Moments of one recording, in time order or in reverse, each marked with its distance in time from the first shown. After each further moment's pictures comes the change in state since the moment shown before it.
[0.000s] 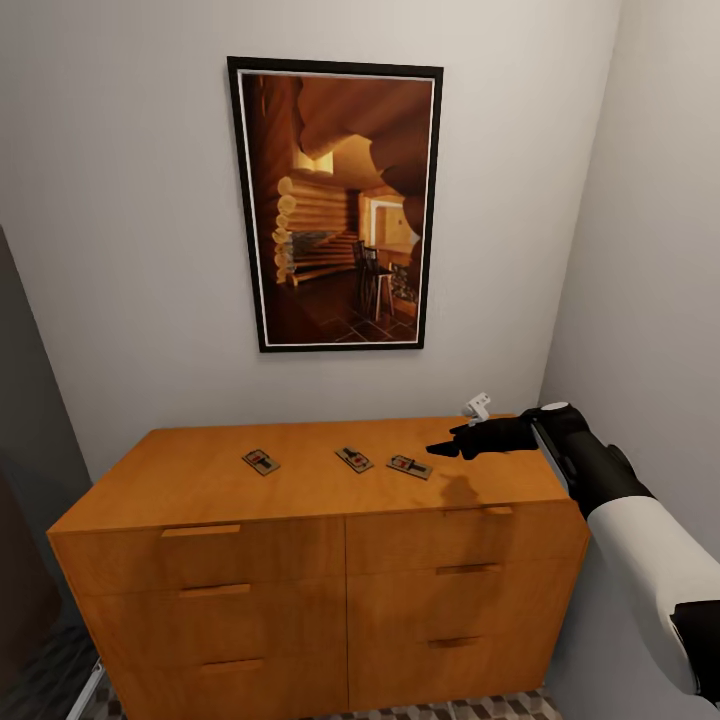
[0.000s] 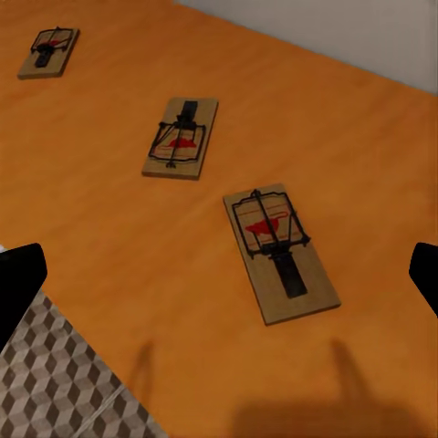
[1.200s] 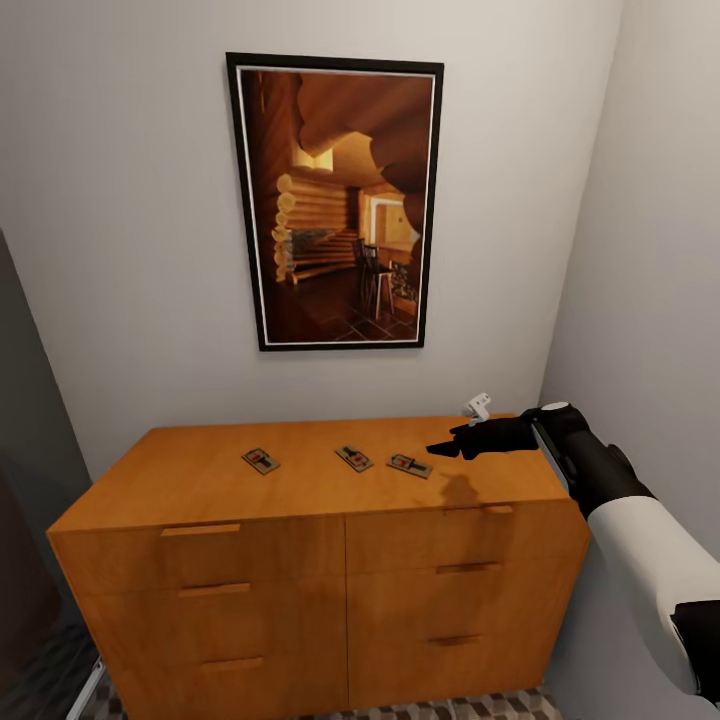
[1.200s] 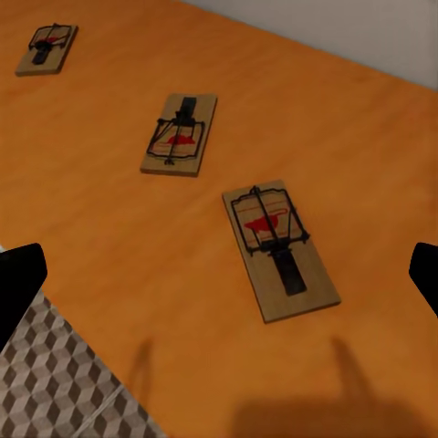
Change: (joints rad) left arm 0.037 0.005 0.000 0.001 0.001 0.002 0.001; right arm 0.000 -0.001 0.000 0.000 0.000 0.000 0.000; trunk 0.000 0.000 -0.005
